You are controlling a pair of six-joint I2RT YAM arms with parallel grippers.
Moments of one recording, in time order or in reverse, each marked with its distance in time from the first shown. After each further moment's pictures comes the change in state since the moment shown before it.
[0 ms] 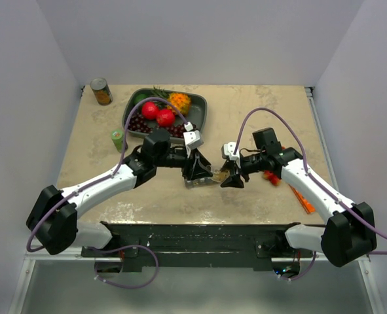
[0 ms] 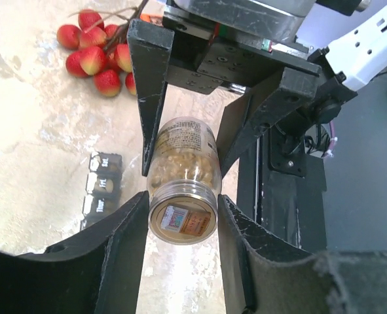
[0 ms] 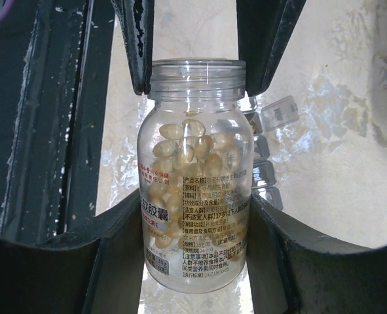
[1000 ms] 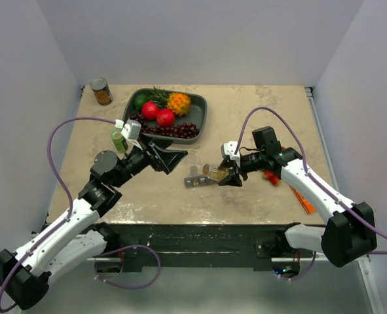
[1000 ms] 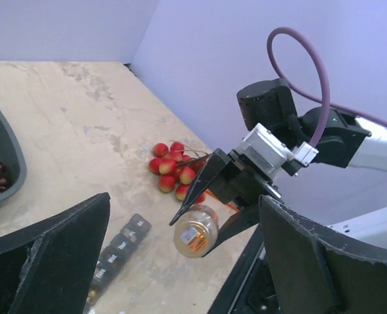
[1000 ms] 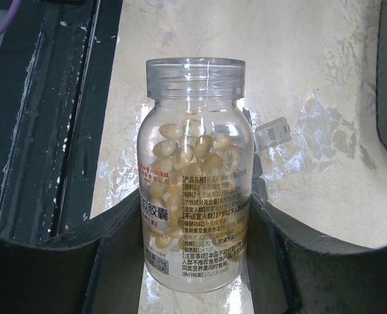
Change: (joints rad) left arm 0.105 -0.540 -0.227 0.122 -0.469 -0.455; right arm 0.002 0.000 0.000 0.063 -0.035 -0.001
